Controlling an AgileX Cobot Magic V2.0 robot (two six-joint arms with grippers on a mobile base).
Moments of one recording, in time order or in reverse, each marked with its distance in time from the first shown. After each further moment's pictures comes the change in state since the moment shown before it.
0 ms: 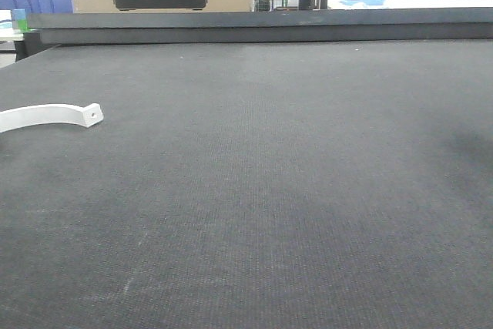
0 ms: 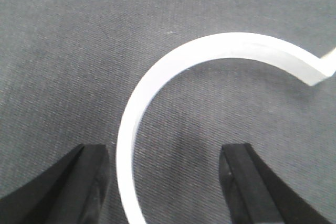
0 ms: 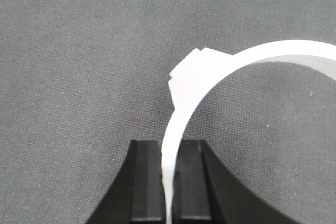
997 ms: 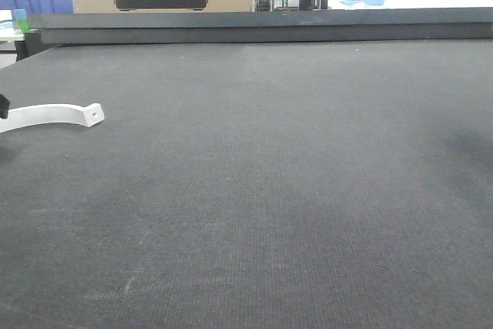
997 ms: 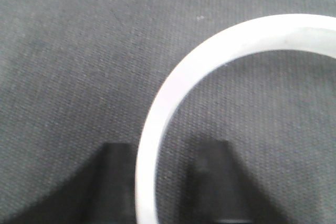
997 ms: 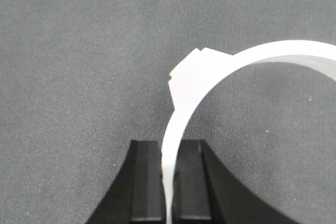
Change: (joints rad) left arm 0.006 0.159 -0.003 0.015 -0.145 0.000; right arm 0.000 0.000 0.000 0.000 -0.019 0.000
